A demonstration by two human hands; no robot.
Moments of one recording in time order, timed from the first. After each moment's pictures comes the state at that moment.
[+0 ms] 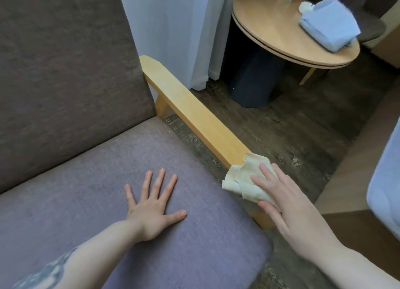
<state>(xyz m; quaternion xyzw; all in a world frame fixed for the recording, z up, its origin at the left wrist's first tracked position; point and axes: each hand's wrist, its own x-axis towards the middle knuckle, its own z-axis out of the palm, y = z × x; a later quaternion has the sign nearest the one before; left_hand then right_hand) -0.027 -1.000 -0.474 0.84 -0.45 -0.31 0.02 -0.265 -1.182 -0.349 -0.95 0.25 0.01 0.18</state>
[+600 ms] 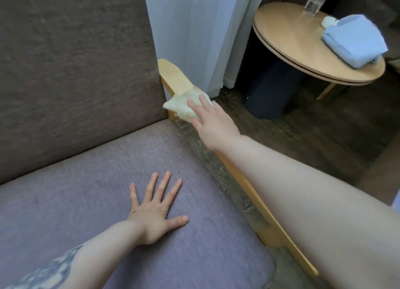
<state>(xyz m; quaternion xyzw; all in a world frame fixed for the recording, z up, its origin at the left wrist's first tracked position) -0.030 -1.001 -0.482 0.84 -0.44 -0.30 0.02 -0.032 -1.224 -0.363 -0.97 0.21 0.04 0.14</state>
